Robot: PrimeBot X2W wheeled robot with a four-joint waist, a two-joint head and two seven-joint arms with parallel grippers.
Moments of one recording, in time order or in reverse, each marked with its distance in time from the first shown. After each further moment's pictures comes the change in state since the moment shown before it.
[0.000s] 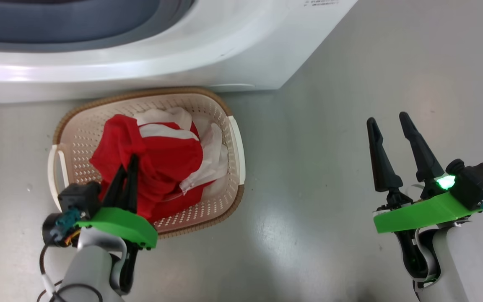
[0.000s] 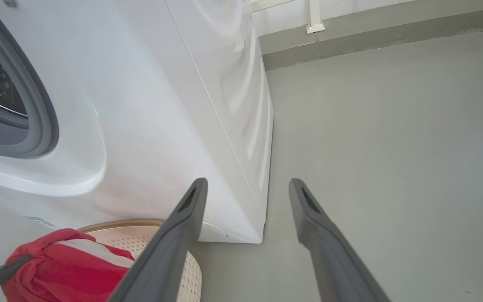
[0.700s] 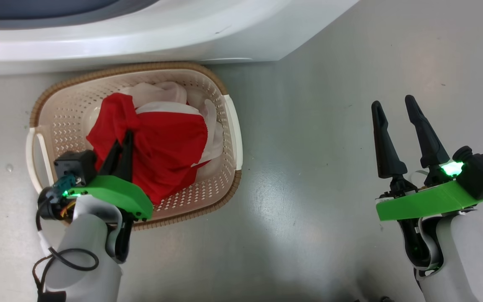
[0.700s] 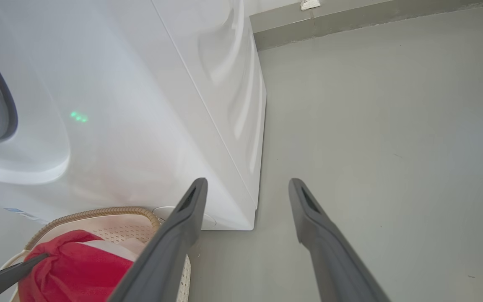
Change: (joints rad) left arm -0.195 -0.002 0.003 0.225 -0.006 -0.018 0.000; right arm -0.049 0.000 -0.009 -0.016 0.000 0.000 0.000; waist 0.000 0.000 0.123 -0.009
